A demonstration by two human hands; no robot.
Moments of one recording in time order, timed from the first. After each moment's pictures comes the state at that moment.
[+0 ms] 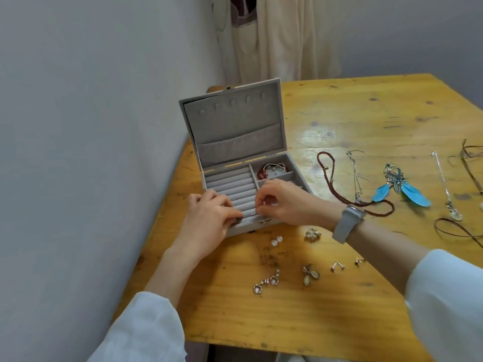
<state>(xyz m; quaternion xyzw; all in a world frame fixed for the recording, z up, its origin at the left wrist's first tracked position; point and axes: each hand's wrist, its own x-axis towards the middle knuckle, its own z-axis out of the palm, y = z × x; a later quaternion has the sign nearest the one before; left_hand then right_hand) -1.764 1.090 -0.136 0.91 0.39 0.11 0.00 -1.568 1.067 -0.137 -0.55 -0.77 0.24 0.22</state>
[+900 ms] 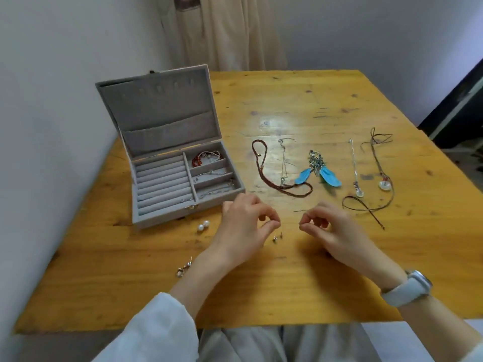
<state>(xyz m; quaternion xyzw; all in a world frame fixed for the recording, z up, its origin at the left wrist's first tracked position) -1.621 0.995 -0.149 0.89 0.34 0.19 0.24 -1.449 0.905 -0.168 -0.69 -0.60 0.22 0.33</state>
